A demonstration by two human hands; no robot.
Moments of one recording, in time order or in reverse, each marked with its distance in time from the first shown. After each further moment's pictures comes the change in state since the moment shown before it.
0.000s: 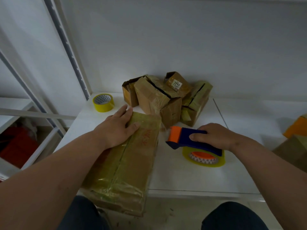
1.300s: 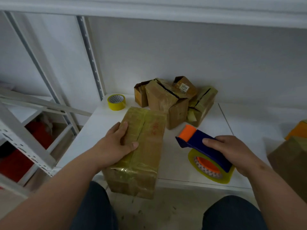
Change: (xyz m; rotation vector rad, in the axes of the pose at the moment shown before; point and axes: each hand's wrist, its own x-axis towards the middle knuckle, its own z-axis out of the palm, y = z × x) left_hand -0.105 -0.010 0.012 -0.319 0.000 -0.177; right_hand -0.086 -0.011 0.033 0.377 0.227 0.063
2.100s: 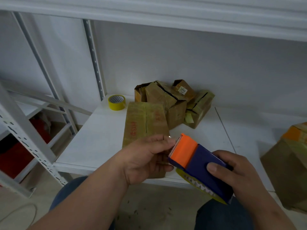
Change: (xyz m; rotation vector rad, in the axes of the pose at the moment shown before) left_hand -0.055 0.077 0.035 -1.156 -0.471 0.069; right_hand -0.091 -0.004 0.014 0.189 0.029 -0.415
